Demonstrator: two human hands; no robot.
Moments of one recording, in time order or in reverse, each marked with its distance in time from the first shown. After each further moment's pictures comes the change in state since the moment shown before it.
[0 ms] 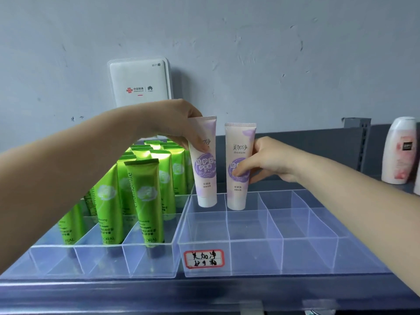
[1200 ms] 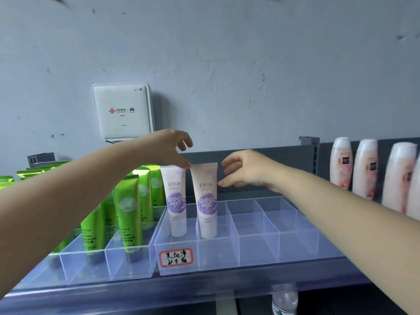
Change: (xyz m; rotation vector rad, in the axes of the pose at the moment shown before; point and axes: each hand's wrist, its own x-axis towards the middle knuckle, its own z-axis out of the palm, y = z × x) left_hand -0.013 0.021 0.020 0.397 0.122 0.102; right_hand -0.052 -0.018 -0.020 -0.234 0.141 0.013
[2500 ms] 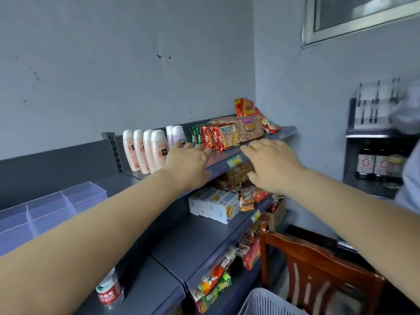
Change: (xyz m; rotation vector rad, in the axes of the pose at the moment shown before) left_hand -0.098 0.429 0.087 0.230 0.253 0.843; right_hand -0.414 0.082 -0.189 -1.346 0.467 0.584
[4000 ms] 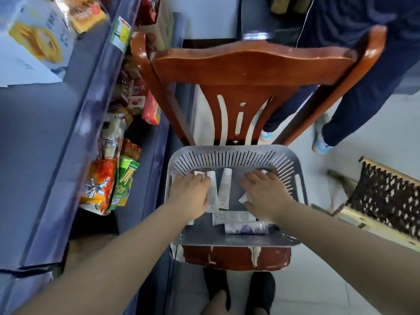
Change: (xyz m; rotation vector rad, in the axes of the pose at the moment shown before) left_hand -0.038 0.323 0.474 -0.383 -0.678 0.803; right_hand -0.230 -0.020 0.490 0.350 -1.026 0.475
